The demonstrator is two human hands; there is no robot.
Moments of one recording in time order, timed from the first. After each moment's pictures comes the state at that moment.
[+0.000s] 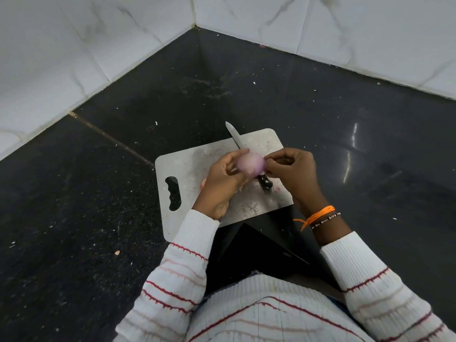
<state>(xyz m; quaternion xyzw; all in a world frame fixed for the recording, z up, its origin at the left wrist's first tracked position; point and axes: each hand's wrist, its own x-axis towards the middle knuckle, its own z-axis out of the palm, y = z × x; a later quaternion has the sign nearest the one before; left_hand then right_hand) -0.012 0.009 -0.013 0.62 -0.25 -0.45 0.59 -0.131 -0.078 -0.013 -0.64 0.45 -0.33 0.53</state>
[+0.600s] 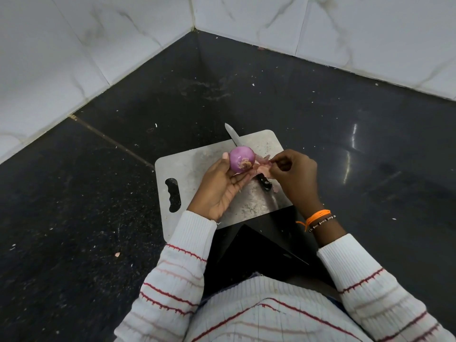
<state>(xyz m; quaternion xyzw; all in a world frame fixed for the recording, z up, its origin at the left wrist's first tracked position) -0.009 0.006 -0.008 0.48 -0.03 -0.55 0.68 -0.133 -0.083 -0.031 -0.75 0.47 -0.32 0.34</state>
